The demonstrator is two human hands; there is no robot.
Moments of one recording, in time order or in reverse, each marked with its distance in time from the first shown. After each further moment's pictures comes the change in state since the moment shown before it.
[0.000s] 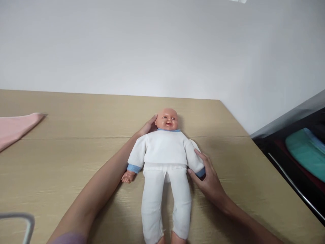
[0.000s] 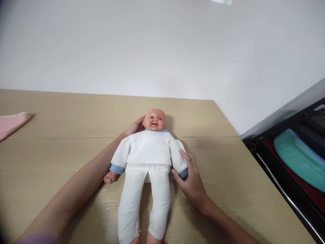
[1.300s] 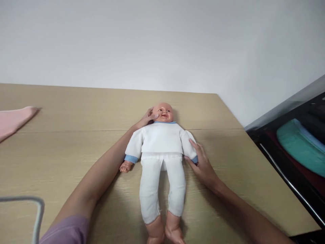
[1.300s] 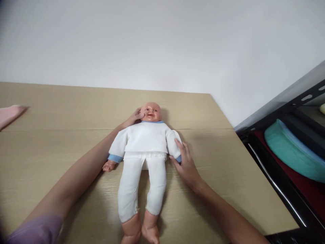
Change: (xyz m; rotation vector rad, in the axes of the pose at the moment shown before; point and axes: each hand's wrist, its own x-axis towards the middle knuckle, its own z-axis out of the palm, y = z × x) left_hand -0.001 0.003 0.009 0.269 0.201 0.220; right_hand 0.007 0.015 -0.002 -0.045 -0.066 -0.095
